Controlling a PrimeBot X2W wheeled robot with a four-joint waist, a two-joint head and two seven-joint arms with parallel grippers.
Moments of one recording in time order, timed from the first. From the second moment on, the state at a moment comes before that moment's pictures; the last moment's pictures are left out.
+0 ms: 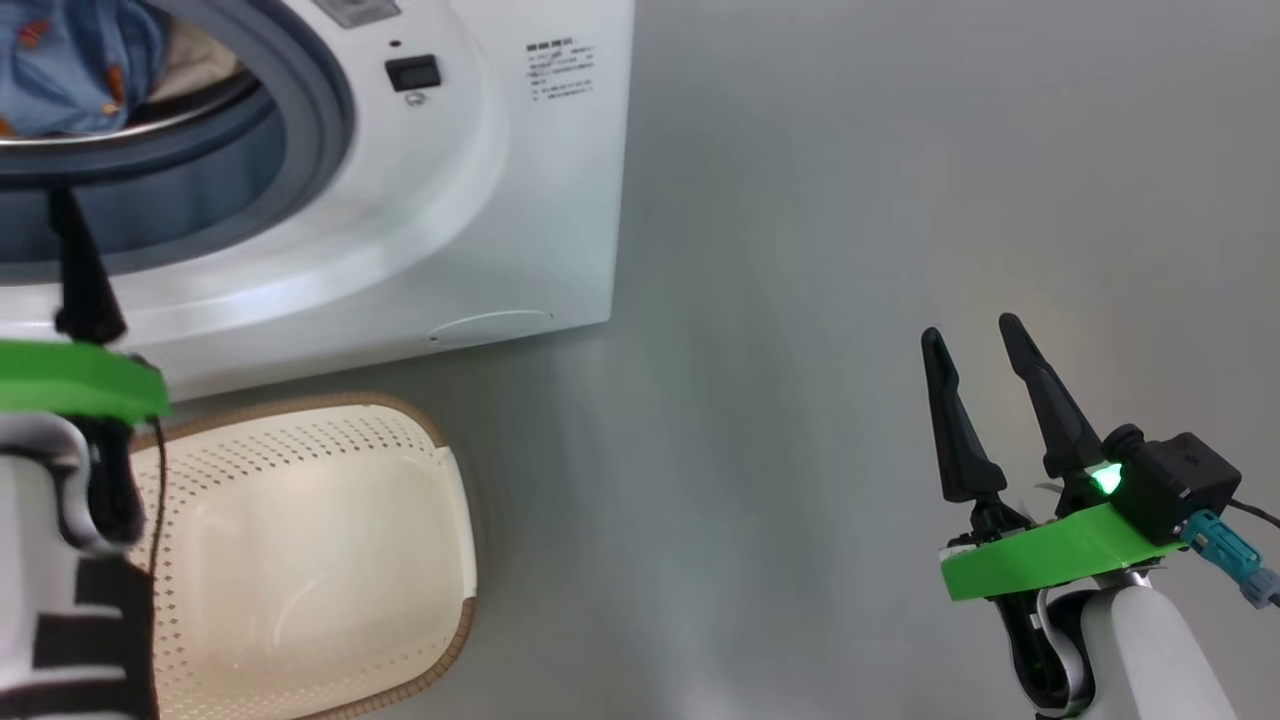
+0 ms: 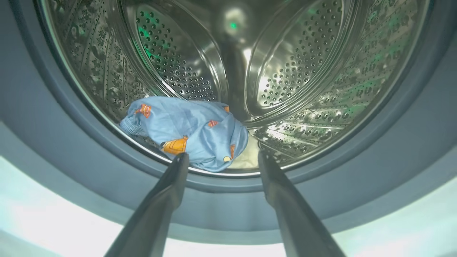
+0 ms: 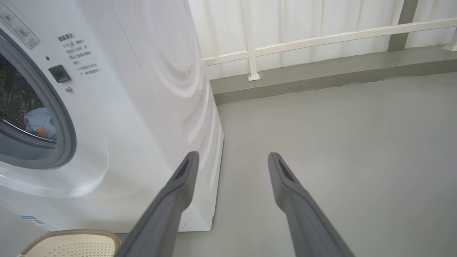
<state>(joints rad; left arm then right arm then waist) -0.70 0.18 0.16 0.58 -0.34 -0.13 -0.26 -0.24 -0.06 0.10 0.13 0.29 0.13 -0.26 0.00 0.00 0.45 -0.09</state>
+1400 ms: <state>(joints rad) -0.08 0.12 0.12 0.29 -0.31 -0.13 -0.26 0.01 -0.12 0.04 0.14 0.29 0.13 -0.26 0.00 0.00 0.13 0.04</state>
